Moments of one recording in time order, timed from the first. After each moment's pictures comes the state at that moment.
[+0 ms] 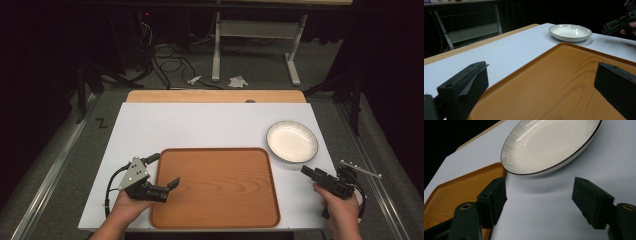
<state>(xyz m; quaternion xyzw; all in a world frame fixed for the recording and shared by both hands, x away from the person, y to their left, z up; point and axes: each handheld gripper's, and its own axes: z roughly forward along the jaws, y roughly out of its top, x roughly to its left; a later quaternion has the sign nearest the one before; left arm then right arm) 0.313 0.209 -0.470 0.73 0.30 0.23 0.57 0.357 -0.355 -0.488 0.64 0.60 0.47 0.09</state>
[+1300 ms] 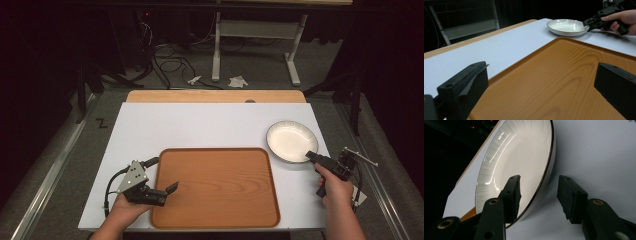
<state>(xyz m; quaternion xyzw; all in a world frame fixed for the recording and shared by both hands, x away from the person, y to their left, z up) 0.307 0.213 -0.475 0.74 0.30 0.22 0.56 0.420 -0.383 -0.514 0.75 0.47 0.47 0.02</state>
